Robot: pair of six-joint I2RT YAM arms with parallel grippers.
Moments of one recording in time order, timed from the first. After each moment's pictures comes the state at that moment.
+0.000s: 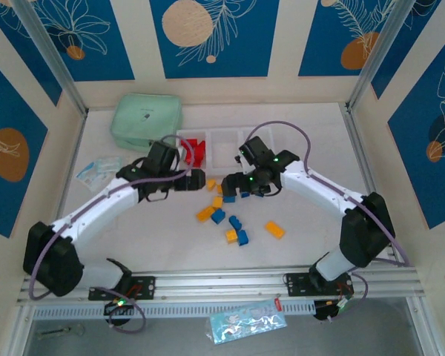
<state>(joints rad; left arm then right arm) -0.57 1.31 1.01 -0.59 0.13 -0.50 0.64 1.54 1.21 -0.81 -0.18 0.44</state>
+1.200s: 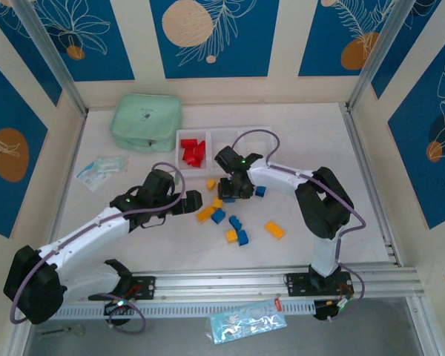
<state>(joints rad) -0.64 1.11 0.71 -0.47 0.11 -0.71 0.72 1.87 1.30 -0.74 -0.02 0.63</state>
